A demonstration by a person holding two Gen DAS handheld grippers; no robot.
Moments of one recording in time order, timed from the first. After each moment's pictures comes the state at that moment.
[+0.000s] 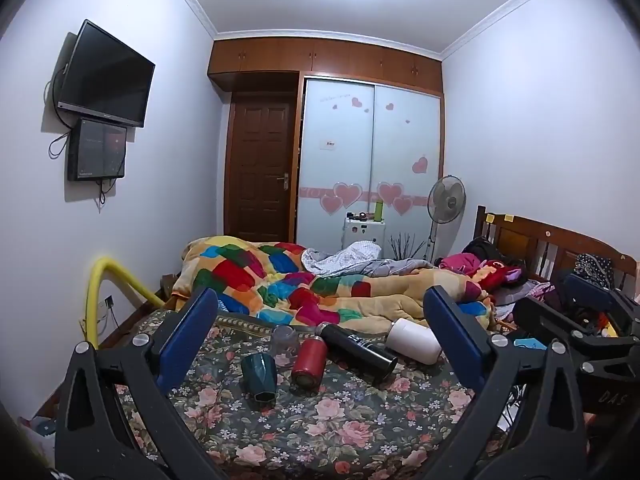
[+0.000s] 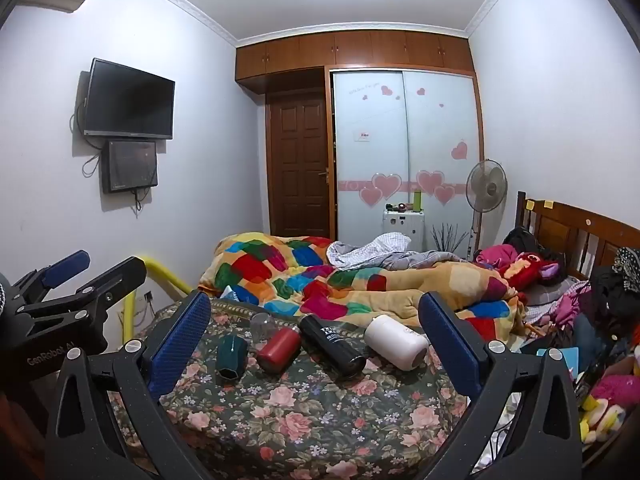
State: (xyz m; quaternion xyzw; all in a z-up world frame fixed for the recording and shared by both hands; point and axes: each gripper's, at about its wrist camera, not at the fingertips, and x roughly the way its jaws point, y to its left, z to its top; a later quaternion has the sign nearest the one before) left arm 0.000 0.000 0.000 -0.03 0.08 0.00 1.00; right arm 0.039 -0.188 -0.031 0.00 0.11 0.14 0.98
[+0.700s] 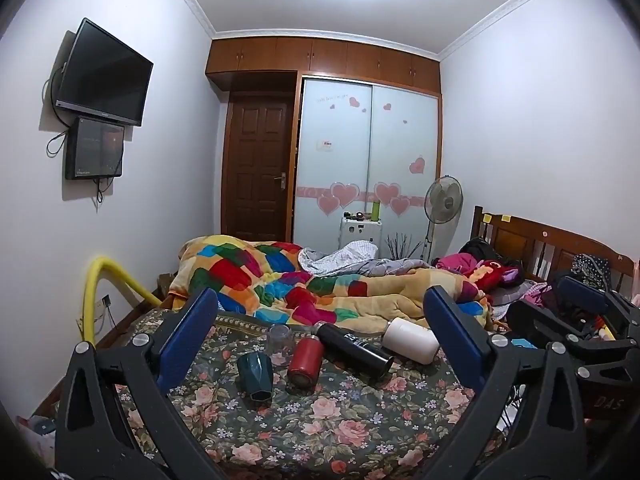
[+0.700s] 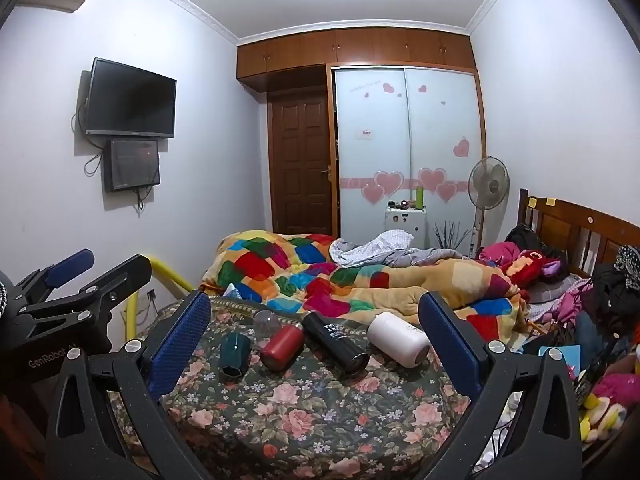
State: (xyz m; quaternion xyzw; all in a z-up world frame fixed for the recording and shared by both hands) left arm -0.007 0.000 0.004 -0.04 0.08 0.00 1.00; right arm 0.042 -0.189 -0.035 0.00 0.11 0.14 0.98
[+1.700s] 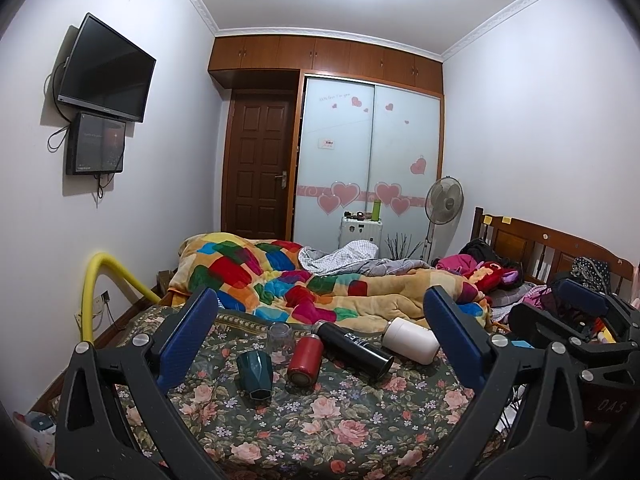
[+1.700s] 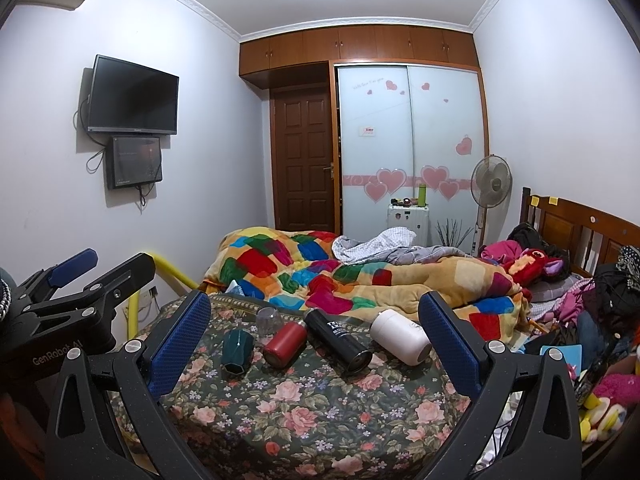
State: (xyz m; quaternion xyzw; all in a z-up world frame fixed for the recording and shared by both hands) left arm -0.001 0.003 -0.004 -0.04 0.08 0.00 1.00; right arm 0.038 -0.185 -0.035 0.00 0.12 0.14 0.98
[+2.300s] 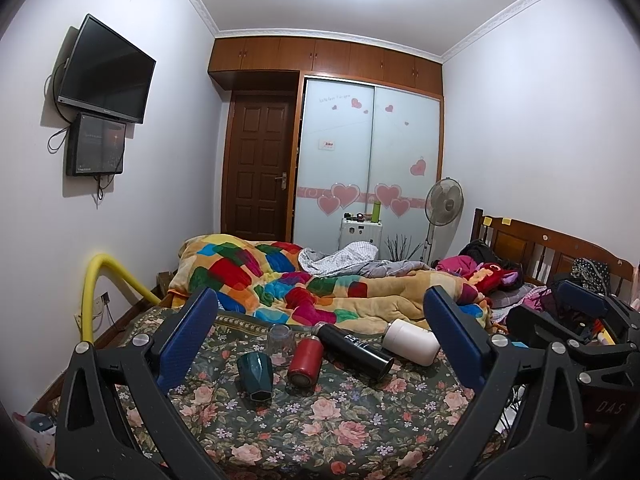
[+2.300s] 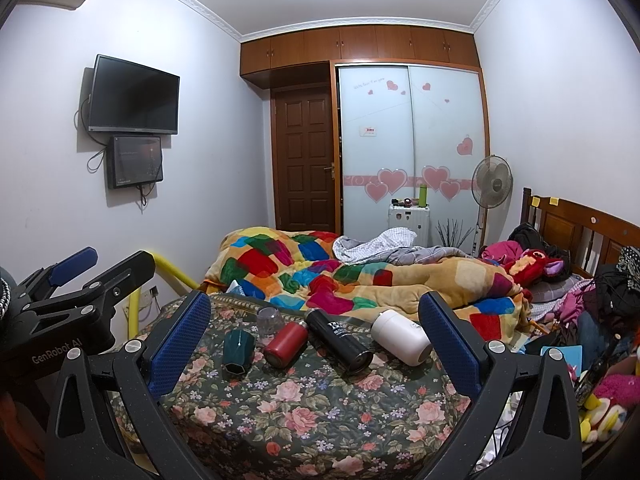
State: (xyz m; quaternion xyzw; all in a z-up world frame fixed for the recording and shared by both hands) left arm 0.001 0.001 -0.004 -0.04 0.08 0.00 1.00; right arm 0.038 -0.183 -0.036 0.00 0.12 0.14 0.98
